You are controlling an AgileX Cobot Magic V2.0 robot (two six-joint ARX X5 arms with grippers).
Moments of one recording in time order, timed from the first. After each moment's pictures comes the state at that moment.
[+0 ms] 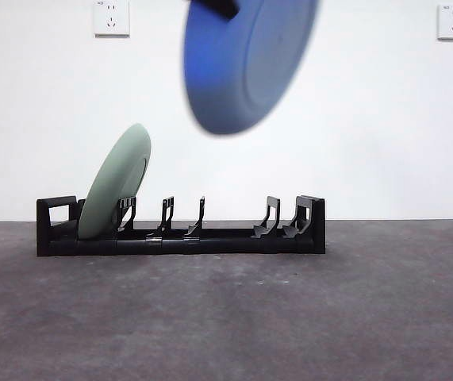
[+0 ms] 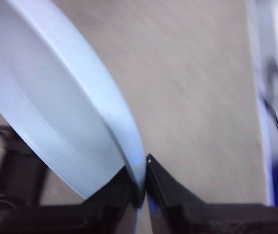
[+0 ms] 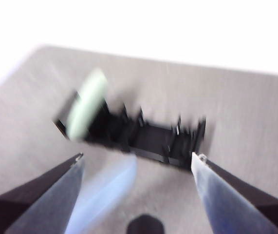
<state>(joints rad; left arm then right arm) -0.95 1.17 1.07 -0.50 0.02 0.48 0.51 1.20 1.85 -1.08 0.00 0.13</state>
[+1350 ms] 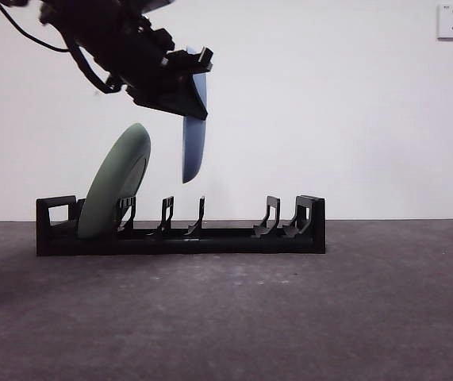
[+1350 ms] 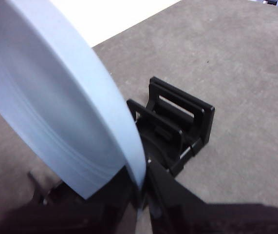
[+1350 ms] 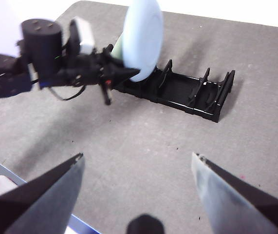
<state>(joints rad) -0.50 1.62 1.15 0.08 0.13 0.17 0.52 1.05 1.84 -1.36 -0.14 0.10</state>
